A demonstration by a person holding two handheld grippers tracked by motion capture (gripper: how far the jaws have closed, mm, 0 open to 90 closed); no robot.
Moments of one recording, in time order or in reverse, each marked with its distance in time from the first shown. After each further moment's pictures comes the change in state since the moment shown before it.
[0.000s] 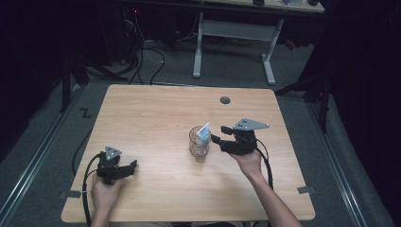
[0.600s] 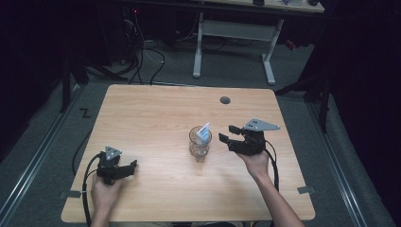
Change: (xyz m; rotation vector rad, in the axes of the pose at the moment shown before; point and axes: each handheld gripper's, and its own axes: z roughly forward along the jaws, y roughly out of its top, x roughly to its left) left arm 0.000 0.000 0.000 0.000 0.000 0.000; right arm -0.011 -0.004 -0.020 -0.035 -0.029 0.034
